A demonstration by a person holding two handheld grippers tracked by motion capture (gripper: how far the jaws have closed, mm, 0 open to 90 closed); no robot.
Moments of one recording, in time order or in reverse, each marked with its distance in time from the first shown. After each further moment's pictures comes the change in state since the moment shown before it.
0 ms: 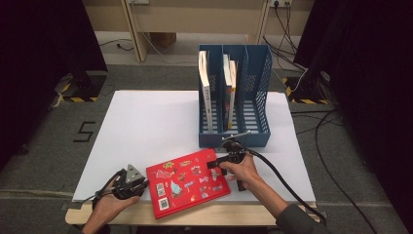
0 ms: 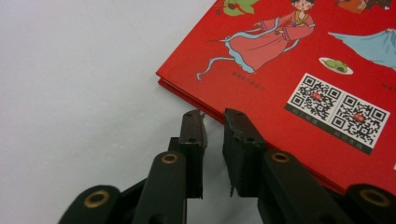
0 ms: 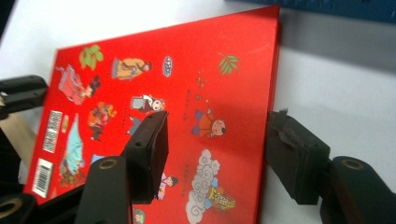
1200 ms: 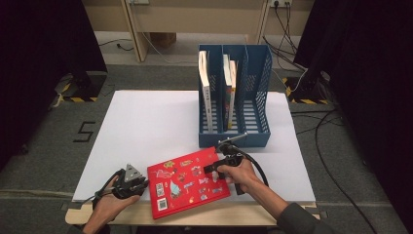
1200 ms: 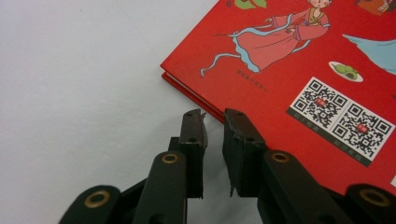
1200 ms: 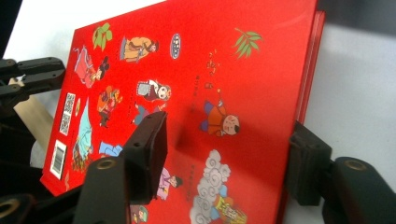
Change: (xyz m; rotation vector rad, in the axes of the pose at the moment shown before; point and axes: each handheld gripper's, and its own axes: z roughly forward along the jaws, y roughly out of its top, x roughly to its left) left arm 0.001 -0.001 0.001 -0.011 -0.015 -0.050; right arm 0.014 -0.006 -0.003 0.041 0.031 -0.008
